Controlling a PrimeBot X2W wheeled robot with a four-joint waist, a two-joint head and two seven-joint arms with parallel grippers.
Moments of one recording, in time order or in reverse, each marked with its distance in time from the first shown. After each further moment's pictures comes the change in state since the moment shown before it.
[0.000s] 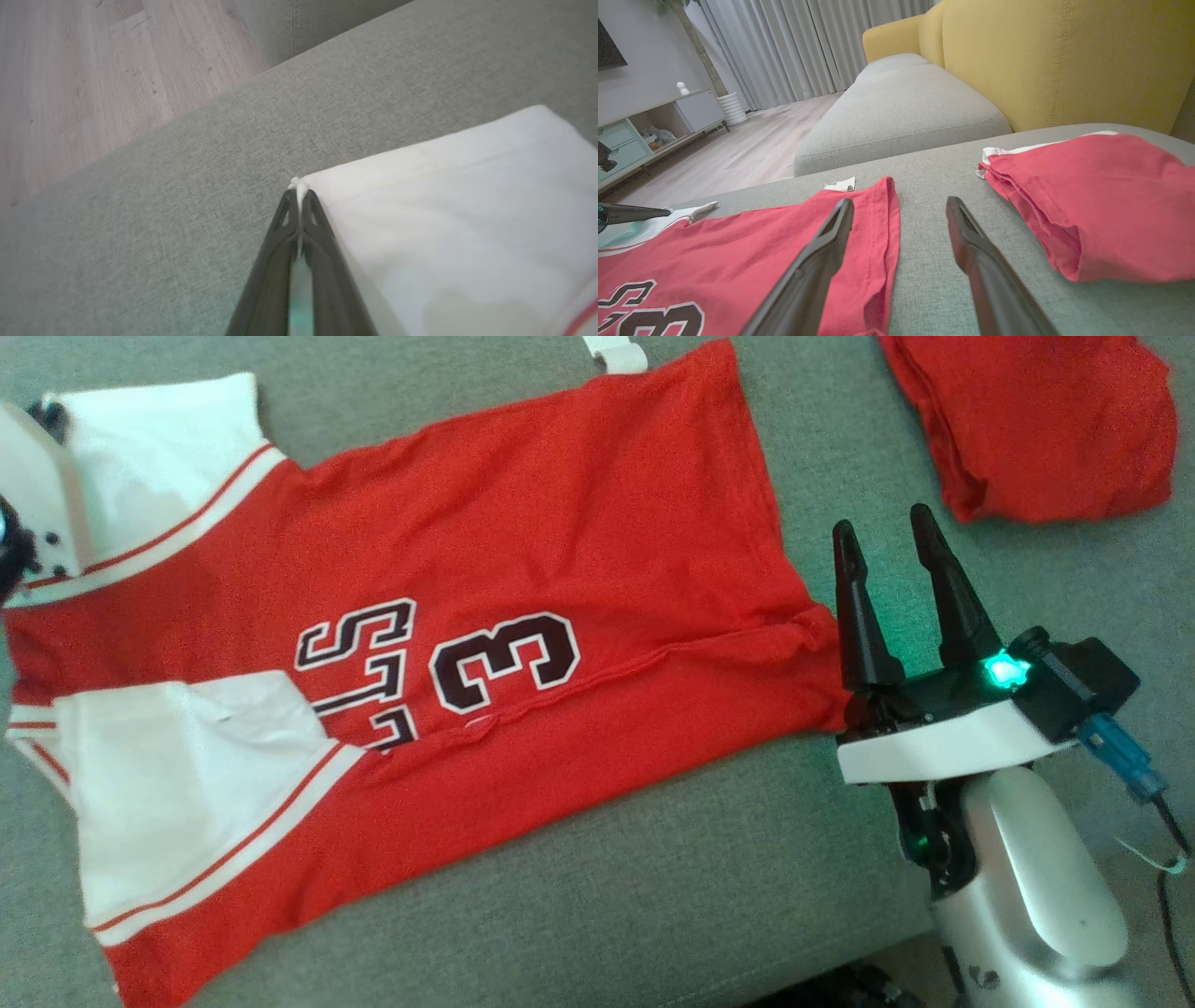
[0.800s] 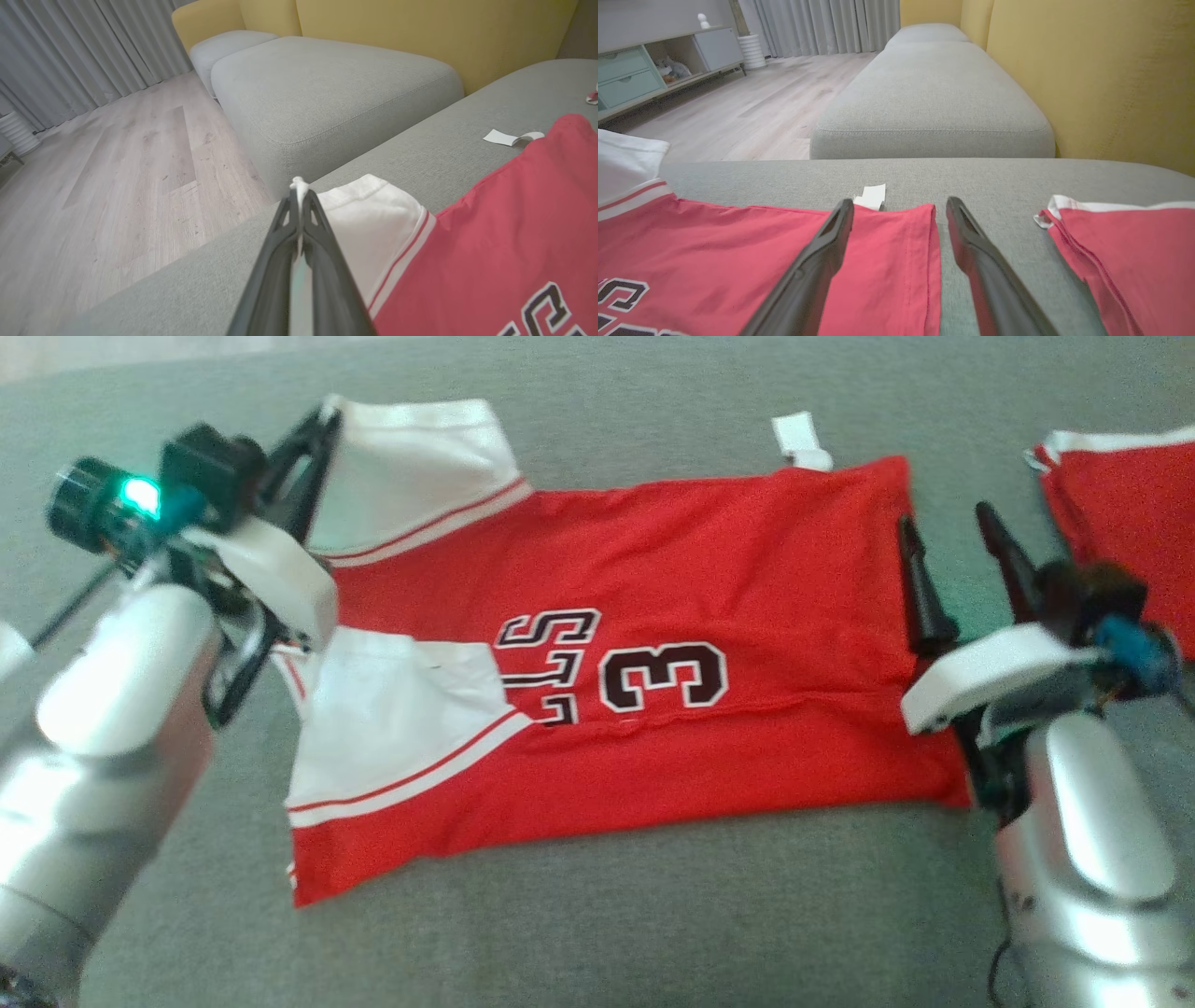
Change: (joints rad) left arm 0.187 -0.130 -0.112 -0.296 0.096 0.099 -0.475; right arm -0.126 -0.015 -0.197 0.202 -0.217 0.000 0.239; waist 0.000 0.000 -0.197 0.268
